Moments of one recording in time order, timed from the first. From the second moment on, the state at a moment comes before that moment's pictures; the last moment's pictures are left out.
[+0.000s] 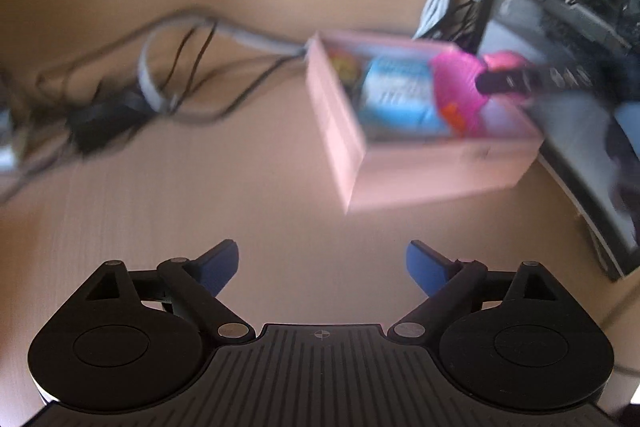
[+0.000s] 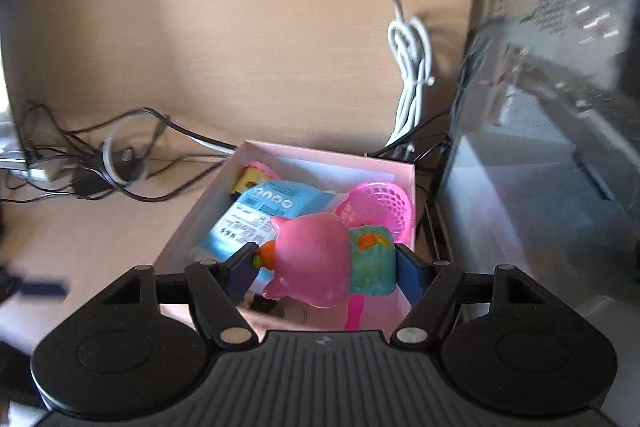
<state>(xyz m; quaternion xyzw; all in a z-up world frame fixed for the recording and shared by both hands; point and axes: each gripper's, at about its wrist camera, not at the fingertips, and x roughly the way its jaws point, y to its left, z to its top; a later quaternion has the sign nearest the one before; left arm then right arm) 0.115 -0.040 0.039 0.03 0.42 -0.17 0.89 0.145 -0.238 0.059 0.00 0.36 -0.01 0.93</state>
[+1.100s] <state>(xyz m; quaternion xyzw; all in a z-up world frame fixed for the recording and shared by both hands) 0.012 -0.002 -0.010 0.04 0.35 -0.10 0.93 0.003 -0.161 -0.031 0.01 0.40 -0.04 0.92</state>
